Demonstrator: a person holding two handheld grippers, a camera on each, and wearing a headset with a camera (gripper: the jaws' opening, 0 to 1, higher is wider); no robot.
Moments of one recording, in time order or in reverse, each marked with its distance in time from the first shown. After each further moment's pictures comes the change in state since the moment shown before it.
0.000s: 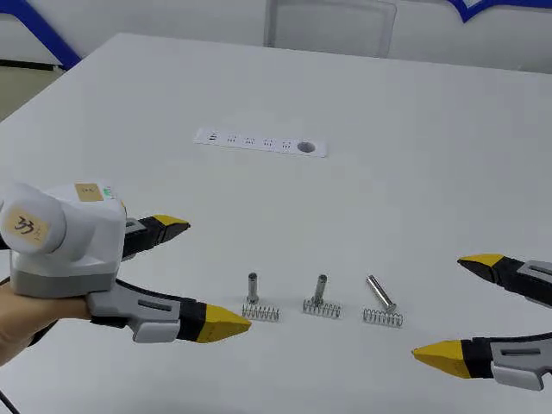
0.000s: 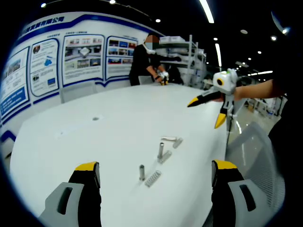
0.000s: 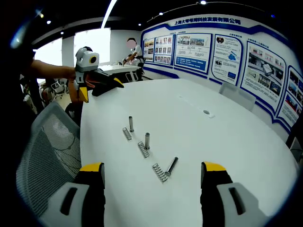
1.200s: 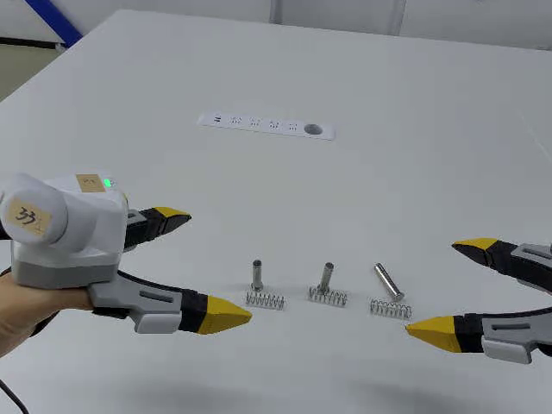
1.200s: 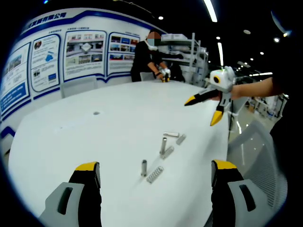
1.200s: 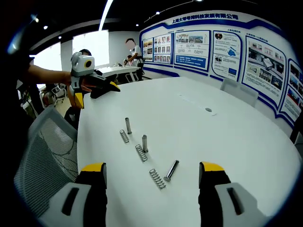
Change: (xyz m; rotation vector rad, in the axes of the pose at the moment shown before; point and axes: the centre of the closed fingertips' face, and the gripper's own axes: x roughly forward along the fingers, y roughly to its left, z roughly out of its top) left arm 0.006 0.008 -0.013 -0.024 0.027 0.005; right arm 0.025 -0.011 0.001 0.047 -0.002 0.029
